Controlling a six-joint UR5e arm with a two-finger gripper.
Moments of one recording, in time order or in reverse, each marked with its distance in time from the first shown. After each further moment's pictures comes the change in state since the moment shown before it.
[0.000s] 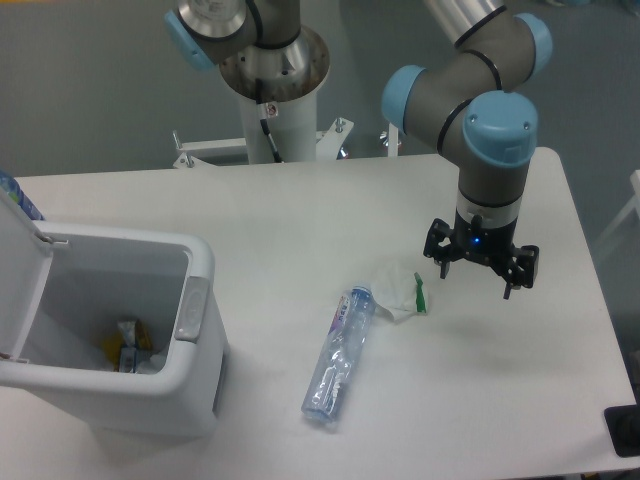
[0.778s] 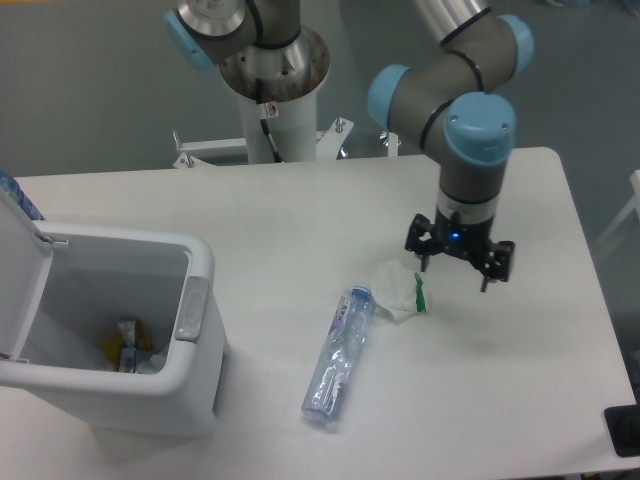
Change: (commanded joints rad) arm -0.026 0.067 -0.231 0.106 -0.003 0.000
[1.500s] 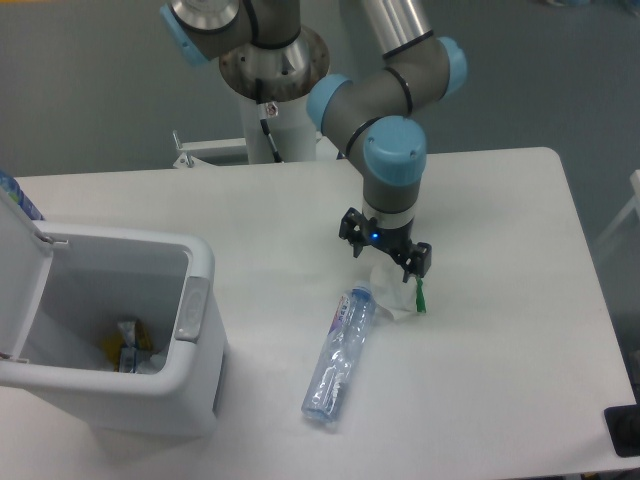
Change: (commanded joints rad) arm -0.089 -0.014 -0.106 0.003 0.046 0.002
